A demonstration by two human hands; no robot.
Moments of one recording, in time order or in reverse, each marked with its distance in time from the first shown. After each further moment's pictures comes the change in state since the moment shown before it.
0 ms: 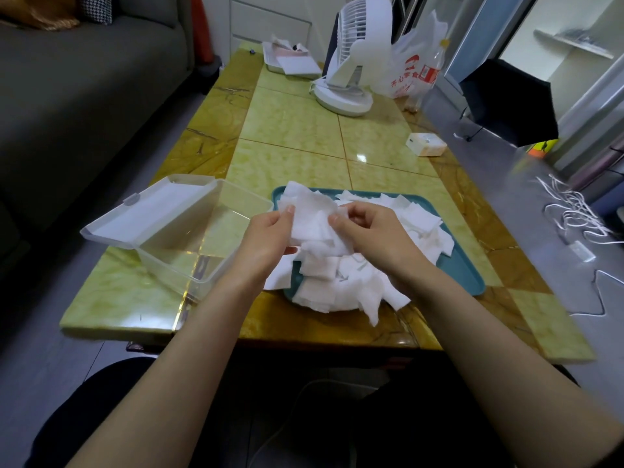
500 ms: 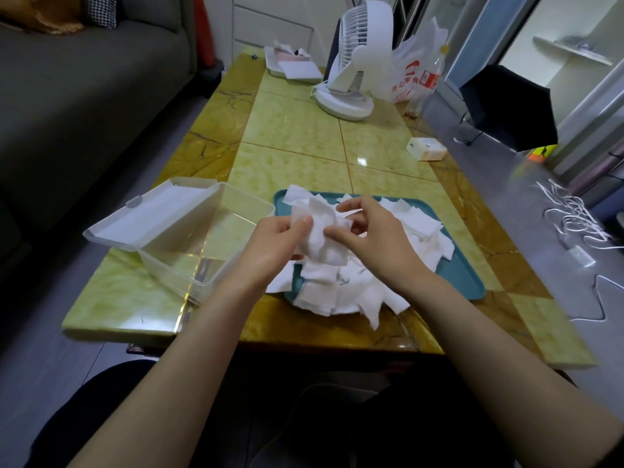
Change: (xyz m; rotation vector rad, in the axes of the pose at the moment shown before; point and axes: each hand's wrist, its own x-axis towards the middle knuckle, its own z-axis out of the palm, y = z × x) left_hand -0.013 0.009 0.001 -0.007 -0.082 0.063; right_hand 0.003 0.008 0.001 -0.232 0.079 -0.146
